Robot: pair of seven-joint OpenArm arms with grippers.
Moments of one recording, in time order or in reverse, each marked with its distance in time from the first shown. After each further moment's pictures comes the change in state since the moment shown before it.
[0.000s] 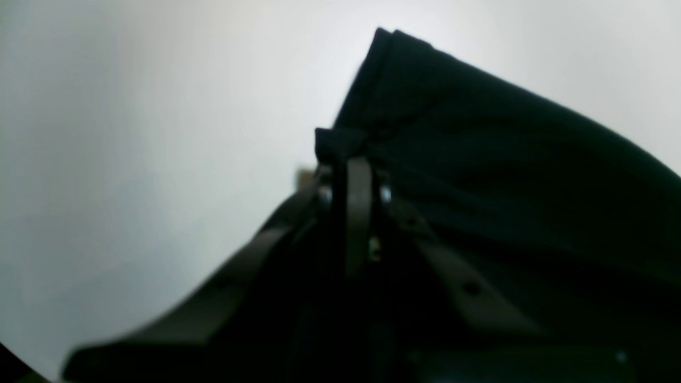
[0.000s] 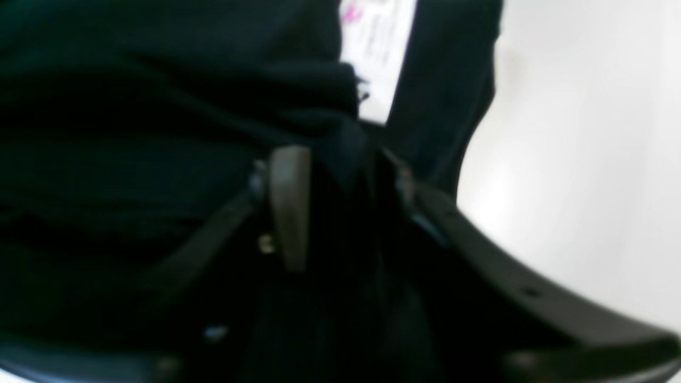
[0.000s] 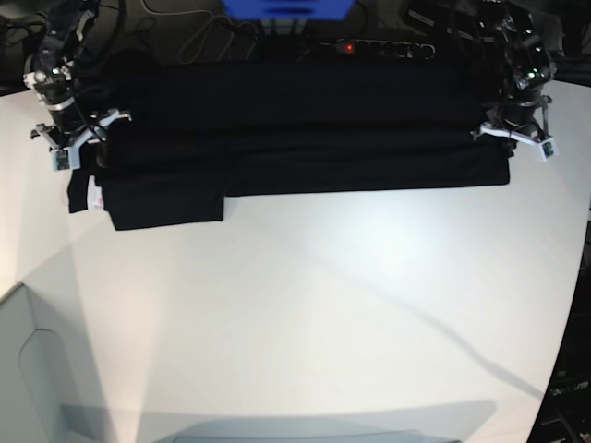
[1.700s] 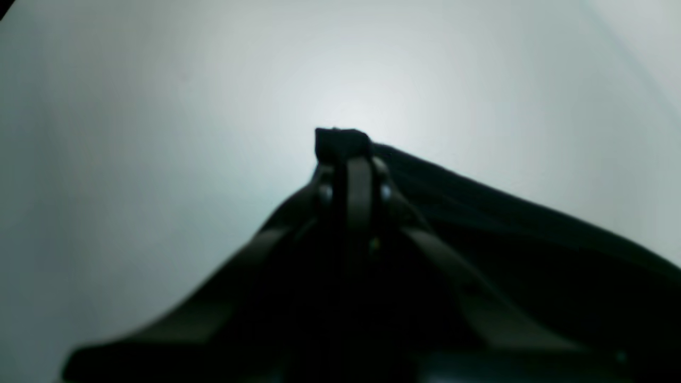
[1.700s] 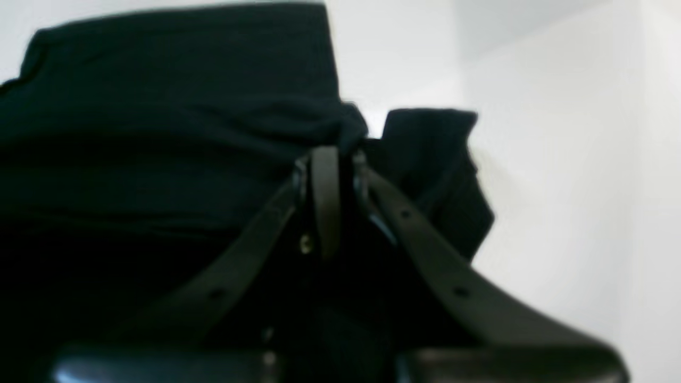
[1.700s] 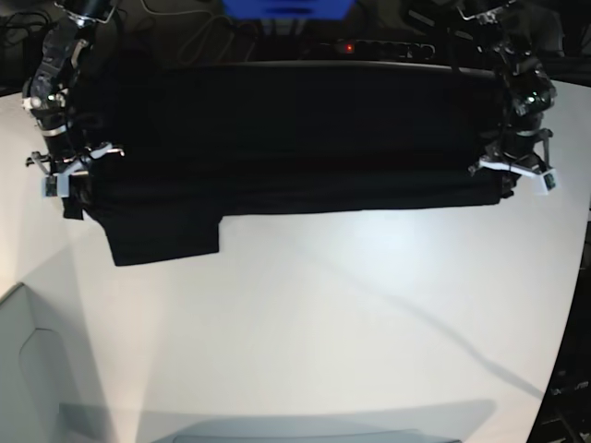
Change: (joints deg) left arm -6.5 0.8 1.6 3.4 0.4 0.2 0.3; right arm 7.3 1.5 0.1 -6.8 0.3 -0.4 8.0
